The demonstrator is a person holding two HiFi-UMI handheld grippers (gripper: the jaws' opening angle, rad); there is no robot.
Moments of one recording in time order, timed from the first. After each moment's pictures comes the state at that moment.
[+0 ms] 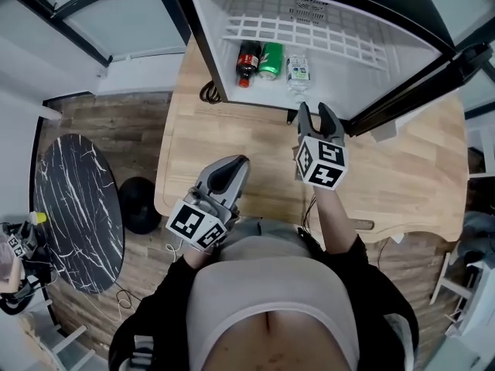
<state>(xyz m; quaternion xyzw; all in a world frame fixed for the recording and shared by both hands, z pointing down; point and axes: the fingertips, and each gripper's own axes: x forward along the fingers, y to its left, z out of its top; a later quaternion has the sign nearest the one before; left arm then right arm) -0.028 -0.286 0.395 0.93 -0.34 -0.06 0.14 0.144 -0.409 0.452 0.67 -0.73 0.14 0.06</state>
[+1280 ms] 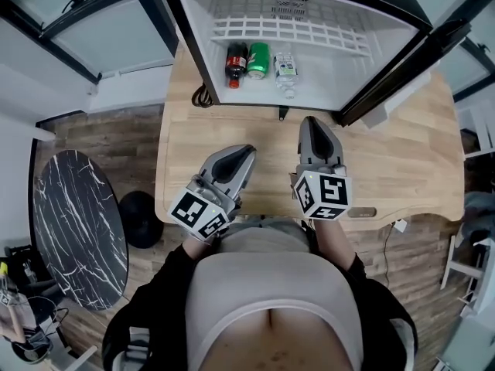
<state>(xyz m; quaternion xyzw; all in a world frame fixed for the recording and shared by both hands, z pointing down) -0.006 -0.286 0.377 0.95 -0.27 -0.06 0.11 0.127 -0.329 0.390 0.67 -0.74 0.06 -0.01</state>
